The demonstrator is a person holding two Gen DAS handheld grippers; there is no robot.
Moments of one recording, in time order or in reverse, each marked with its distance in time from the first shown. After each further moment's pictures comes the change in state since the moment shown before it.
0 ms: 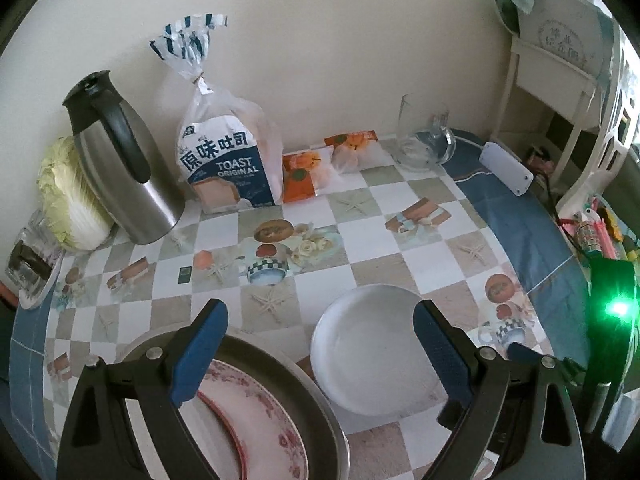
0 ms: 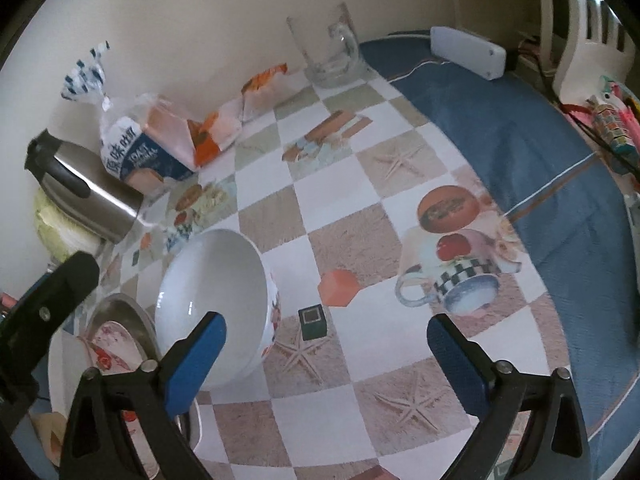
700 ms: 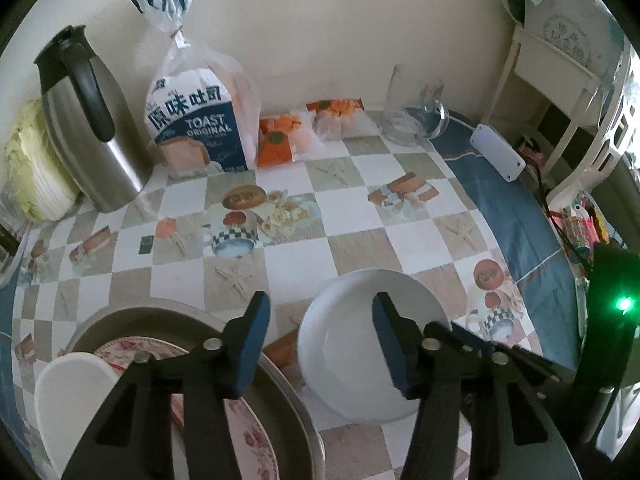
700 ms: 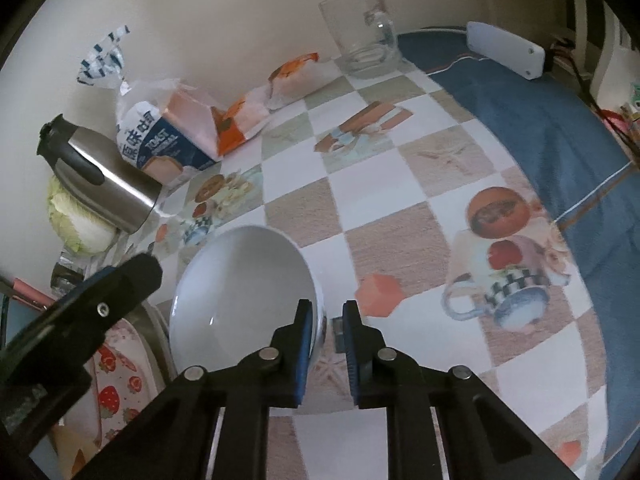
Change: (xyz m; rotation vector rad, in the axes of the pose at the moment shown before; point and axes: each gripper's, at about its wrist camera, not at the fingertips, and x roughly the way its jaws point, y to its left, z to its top) left arm 0.030 -0.003 -0.008 -0.043 0.103 -0.103; right arm 0.016 0.007 0.001 -0.032 -0.003 0.066
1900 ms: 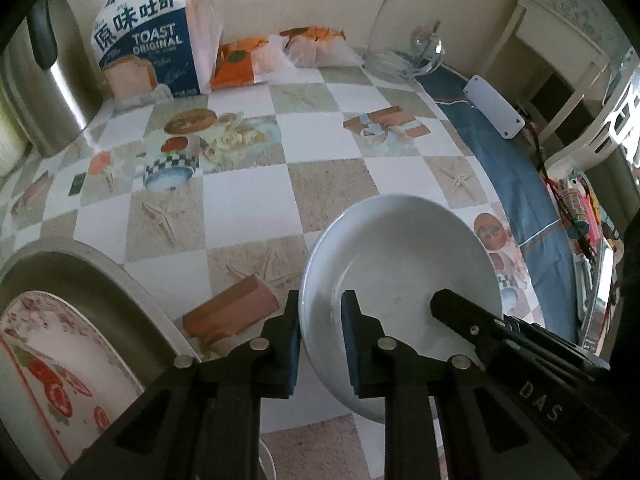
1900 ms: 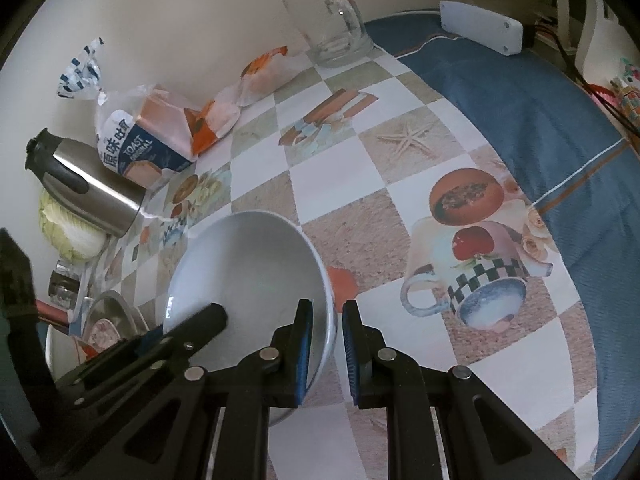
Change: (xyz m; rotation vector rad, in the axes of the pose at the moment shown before) left arm 0.063 -0.014 -0.029 -0.030 0.140 -0.107; right arm 0.008 -0.021 0.000 0.039 0.043 0.022
